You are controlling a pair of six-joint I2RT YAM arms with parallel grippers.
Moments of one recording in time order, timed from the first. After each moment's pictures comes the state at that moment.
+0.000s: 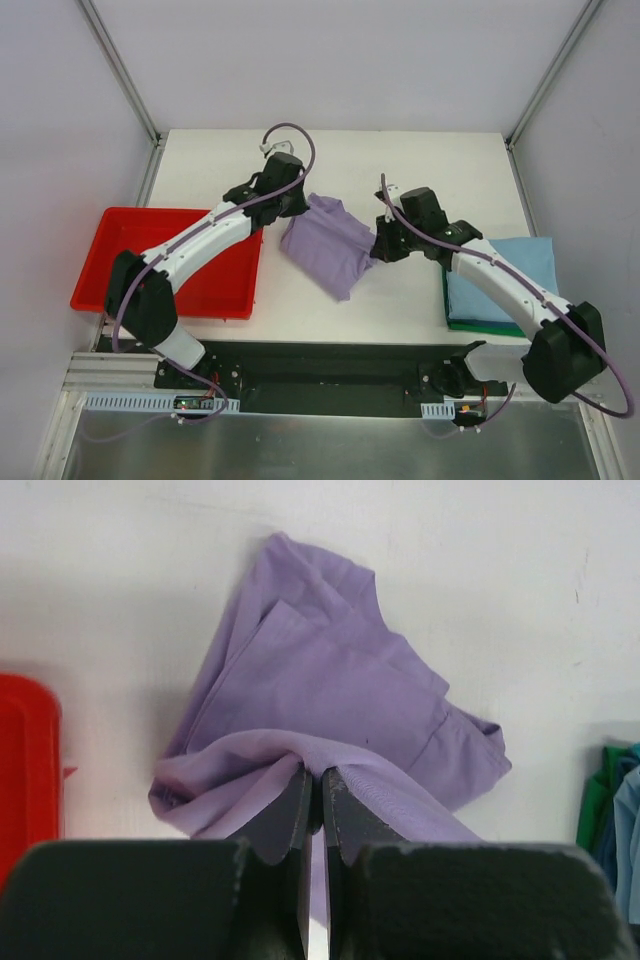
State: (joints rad) left arm -0.60 1.51 1.25 -0.45 -0.21 -0.67; right arm 0.56 1.24 0.96 -0.54 -0.26 0.20
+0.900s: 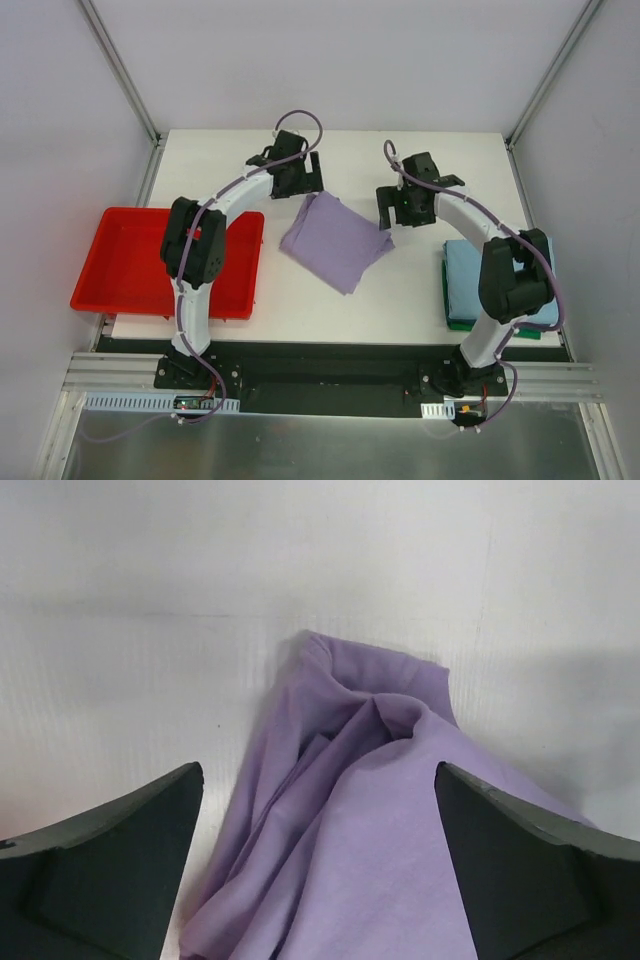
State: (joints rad) left arm -0.46 2.05 1.65 -0.46 -0.04 -0.55; right arm 0.34 1.74 1.30 -0.64 -0.09 0.13
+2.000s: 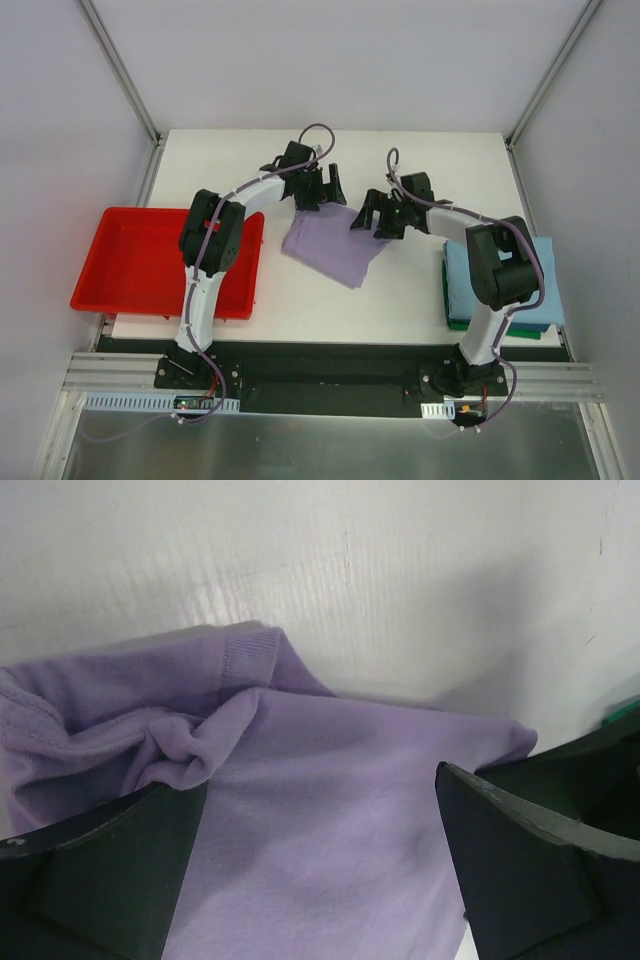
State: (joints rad) left arm -0.45 2.24 1.73 -0.37 0.36 -0.53; right arm 0.32 1.84 1.08 -0.12 -0.48 0.48
